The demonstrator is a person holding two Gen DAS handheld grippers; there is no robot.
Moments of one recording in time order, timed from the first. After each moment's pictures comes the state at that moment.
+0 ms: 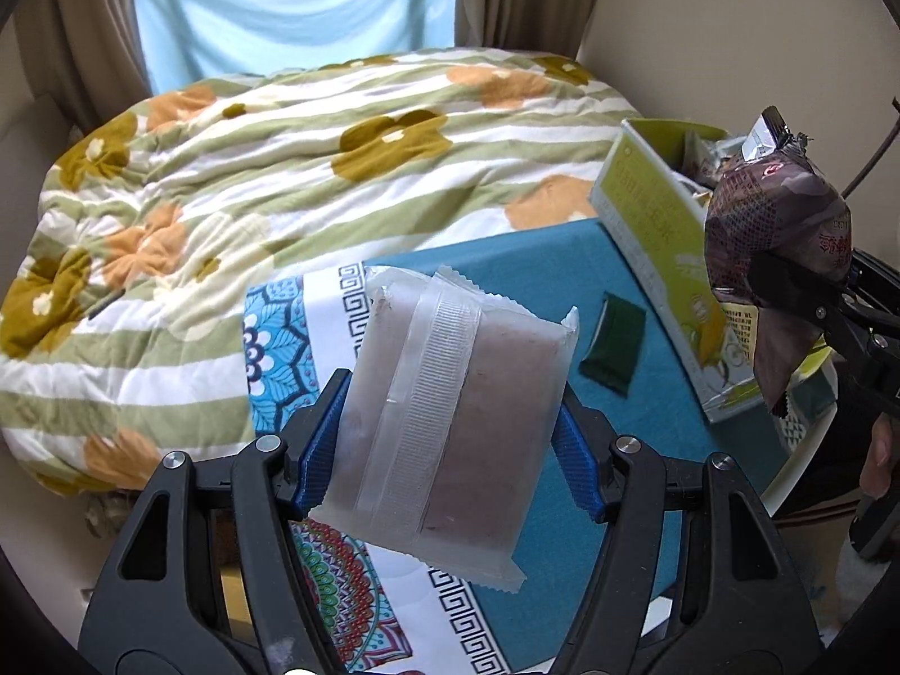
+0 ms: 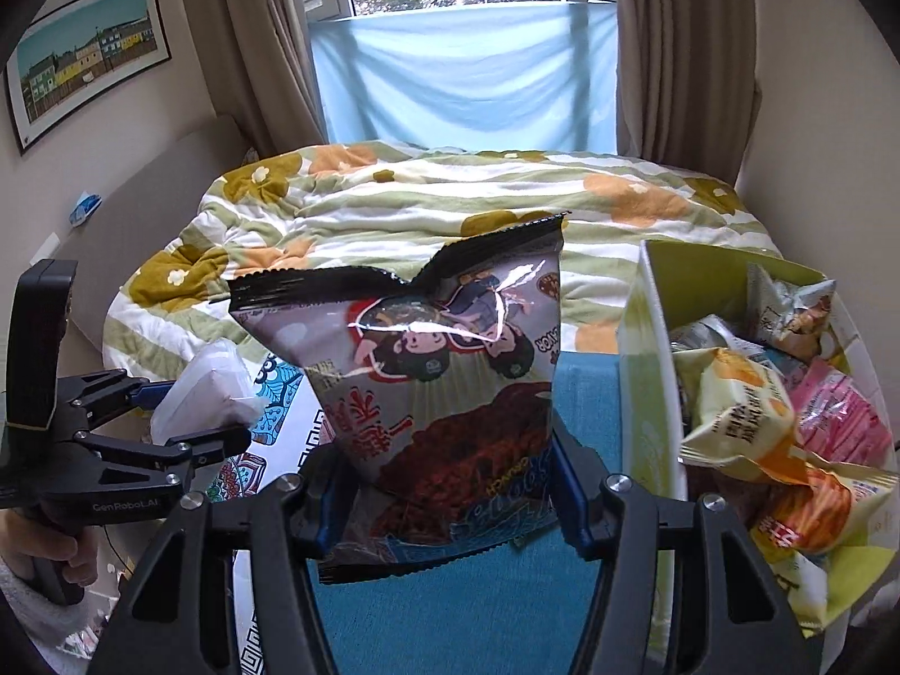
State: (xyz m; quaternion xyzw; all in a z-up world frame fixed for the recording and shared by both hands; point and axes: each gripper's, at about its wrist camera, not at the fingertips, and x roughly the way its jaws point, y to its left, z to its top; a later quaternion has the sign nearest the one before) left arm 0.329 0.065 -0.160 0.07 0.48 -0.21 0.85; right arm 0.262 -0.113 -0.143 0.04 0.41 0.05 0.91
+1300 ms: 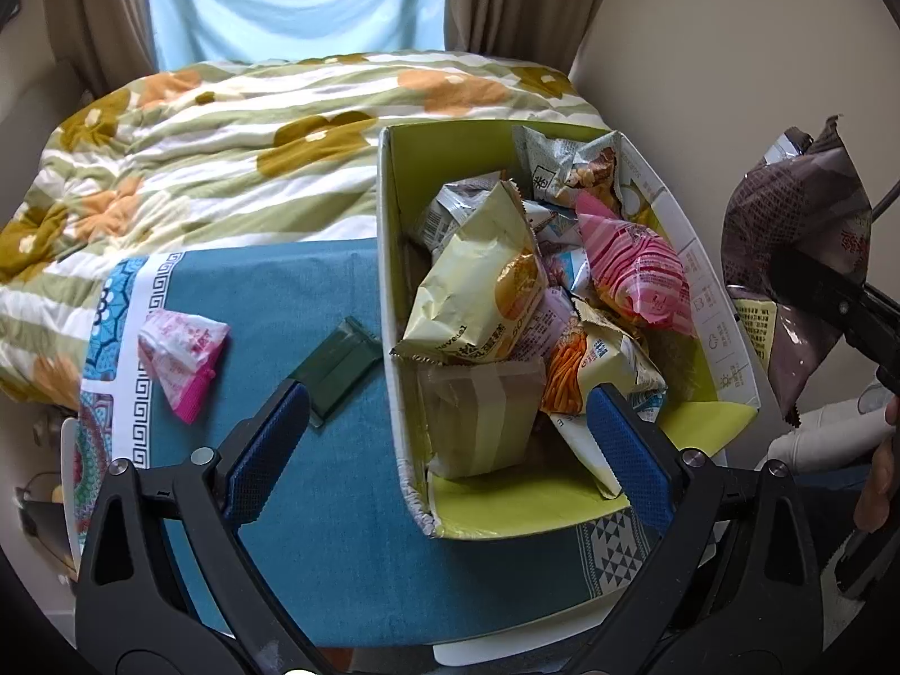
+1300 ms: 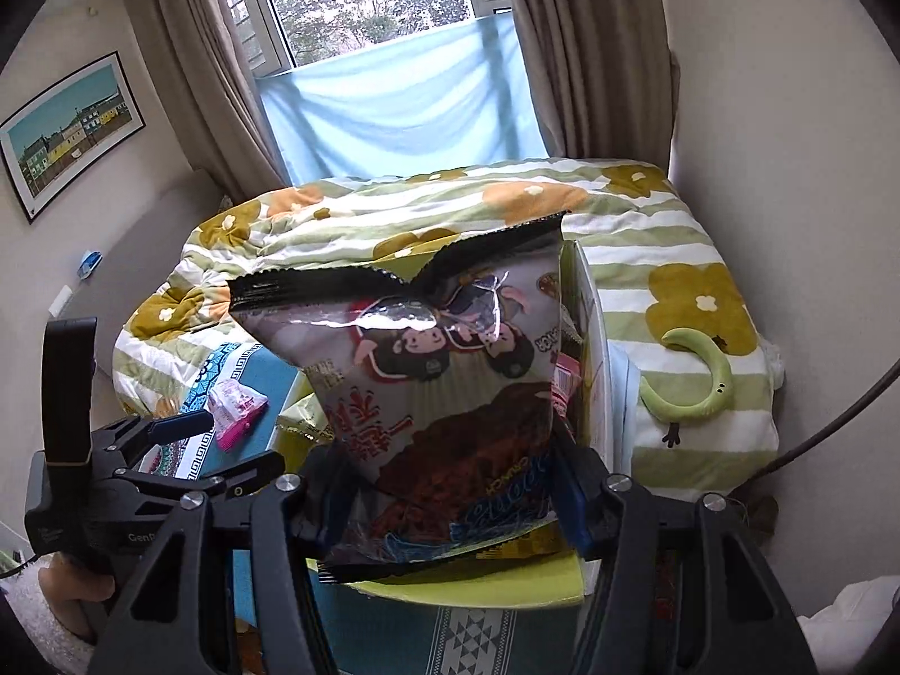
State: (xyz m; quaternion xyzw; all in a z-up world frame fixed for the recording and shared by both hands) left arm 0.252 -0.192 -0.145 0.01 0.50 -0.15 0.85; right arm 0.203 -0.377 -0.105 0.08 0.41 0.08 0.91
